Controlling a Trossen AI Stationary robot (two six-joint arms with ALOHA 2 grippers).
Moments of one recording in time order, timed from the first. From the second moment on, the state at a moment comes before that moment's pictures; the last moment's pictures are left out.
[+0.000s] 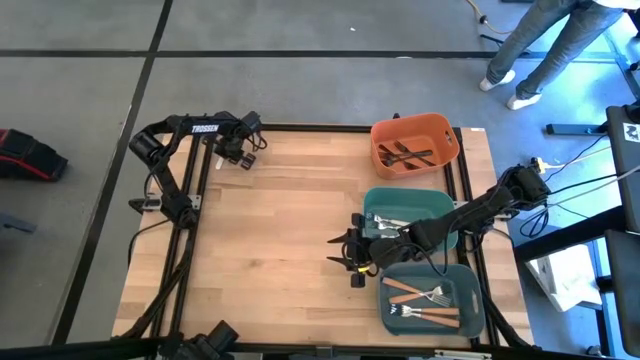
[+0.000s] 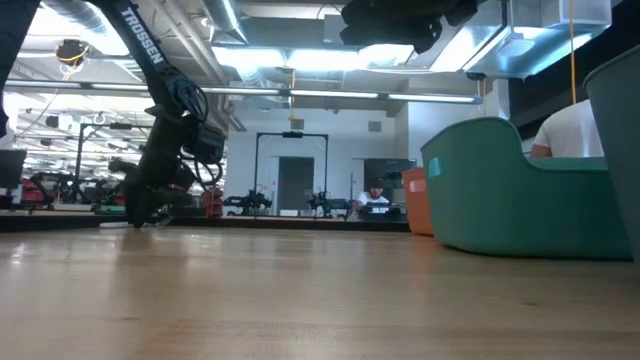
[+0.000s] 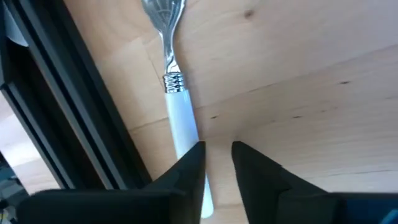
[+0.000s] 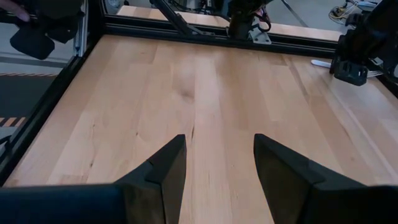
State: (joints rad) left arm 0.93 1.75 0.93 -0.85 -0.36 -0.28; right arm 0.44 1.58 0.99 0.11 0.43 0.10
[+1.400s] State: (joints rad) left arm 0.91 1.84 0.96 -0.85 -0.61 -0.29; right arm 0.44 1.58 0.99 0.11 0.43 0.12
